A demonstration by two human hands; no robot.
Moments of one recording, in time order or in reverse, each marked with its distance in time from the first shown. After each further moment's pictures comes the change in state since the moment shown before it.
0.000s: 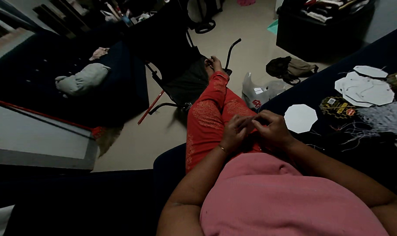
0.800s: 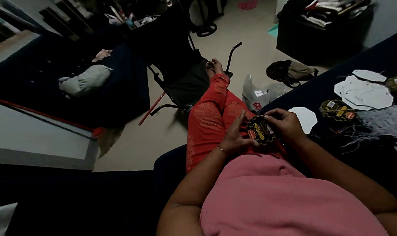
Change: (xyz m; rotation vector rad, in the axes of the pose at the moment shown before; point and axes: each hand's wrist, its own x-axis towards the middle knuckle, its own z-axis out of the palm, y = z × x) left_hand 0.003 0.001 -0.006 -0.126 -0.220 -0.108; right_hand 0.004 0.010 -0.032 0.417 0.015 0.507
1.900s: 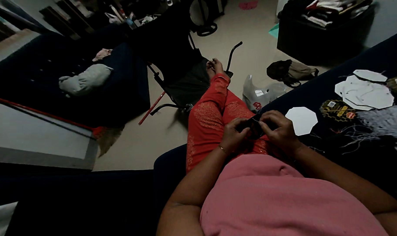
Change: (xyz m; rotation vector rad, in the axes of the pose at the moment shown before) left_hand 0.000 0.002 0.005 0.006 0.217 0.022; right_hand -0.008 0.015 0.019 -0.406 0.076 -0.637
